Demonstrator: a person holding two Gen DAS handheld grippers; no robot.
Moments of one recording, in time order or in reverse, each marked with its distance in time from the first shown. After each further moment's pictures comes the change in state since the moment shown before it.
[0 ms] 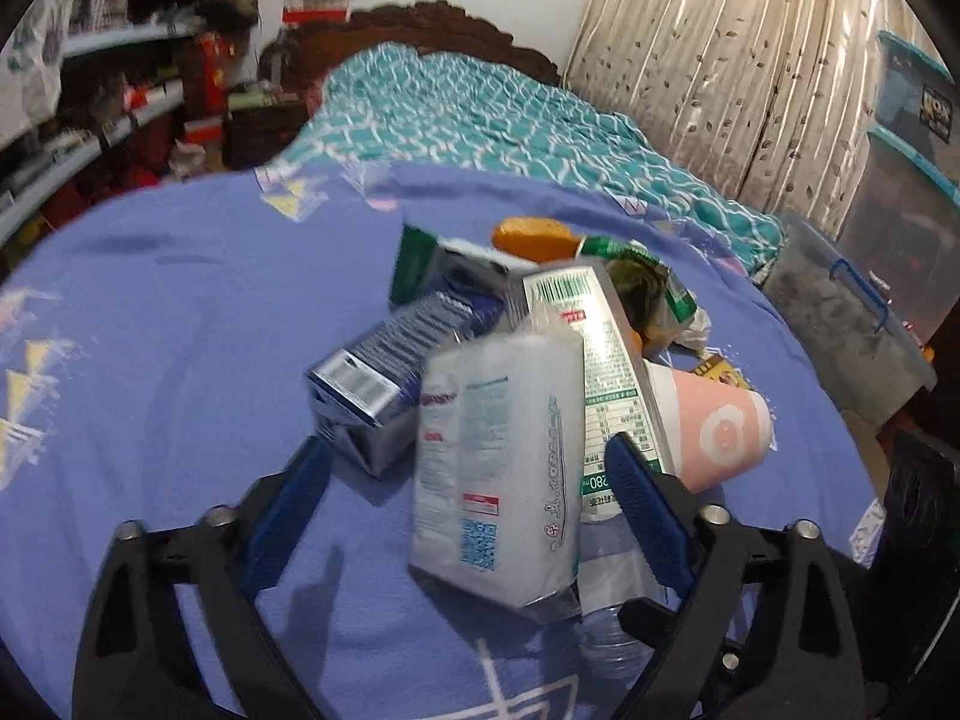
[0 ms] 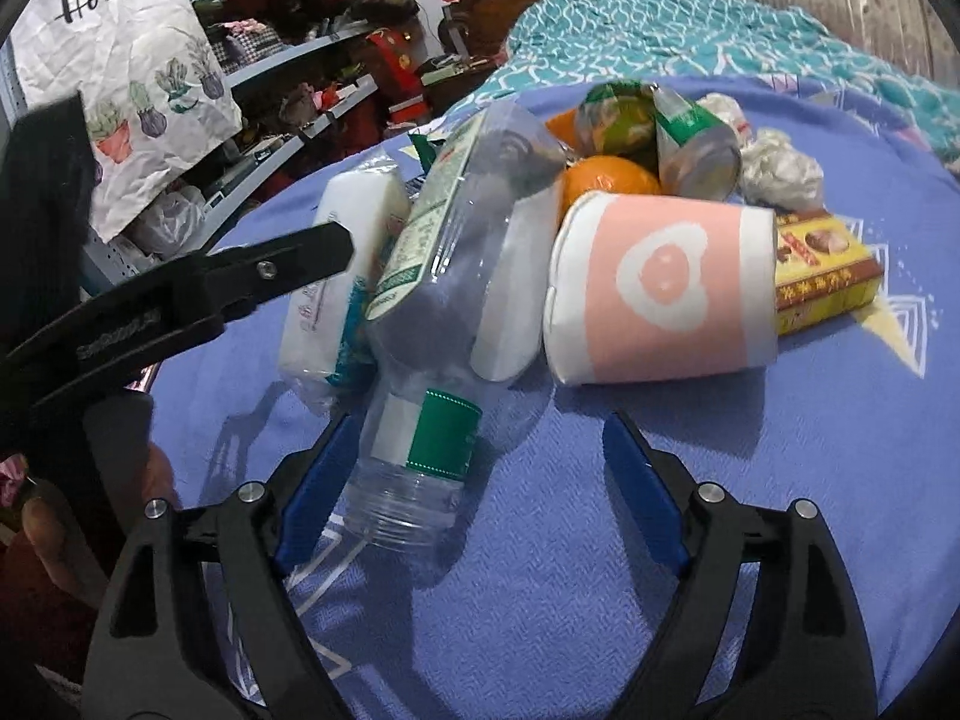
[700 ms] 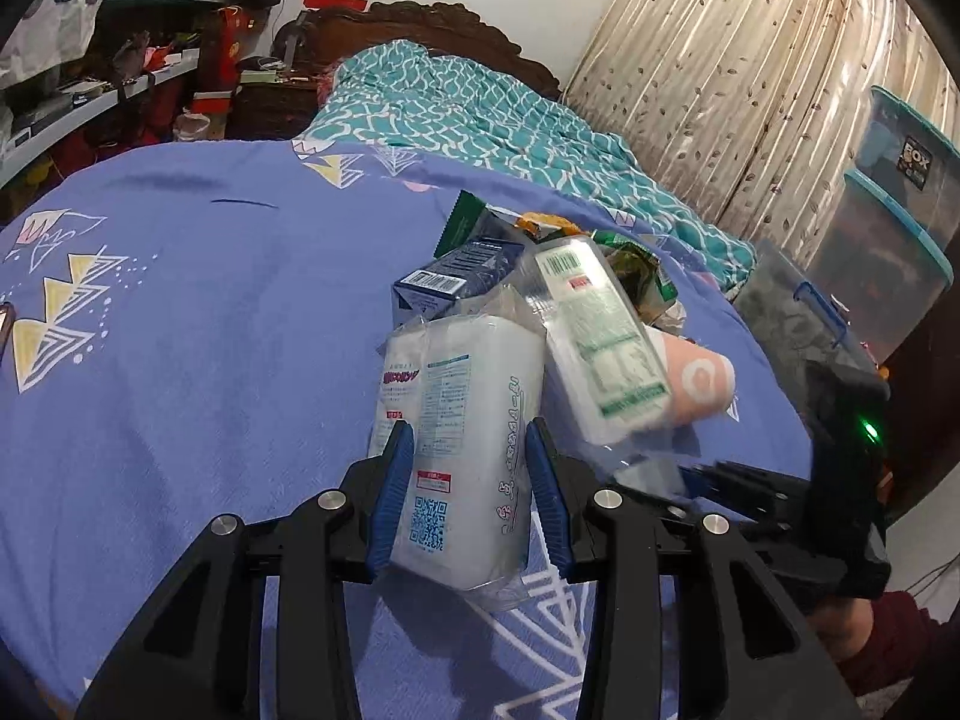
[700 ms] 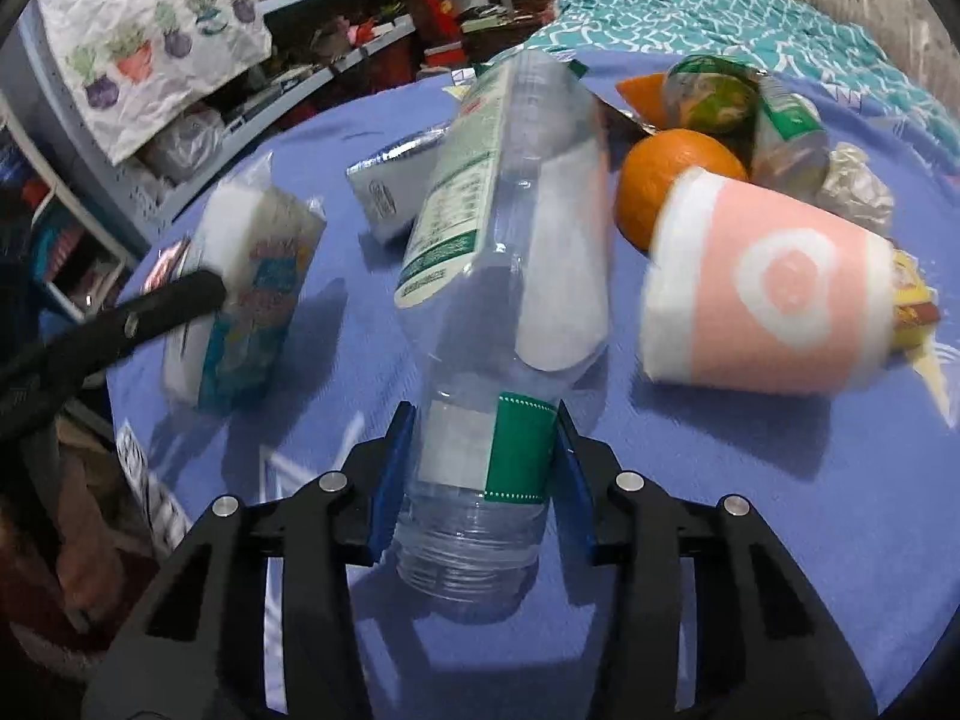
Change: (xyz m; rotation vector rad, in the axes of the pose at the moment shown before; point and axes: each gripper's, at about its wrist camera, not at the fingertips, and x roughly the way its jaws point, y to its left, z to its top) left arm -0.063 0.046 -0.043 -0.077 -0.023 -0.070; right arm 0.009 0.018 -0.008 -0.180 0.127 -0.008
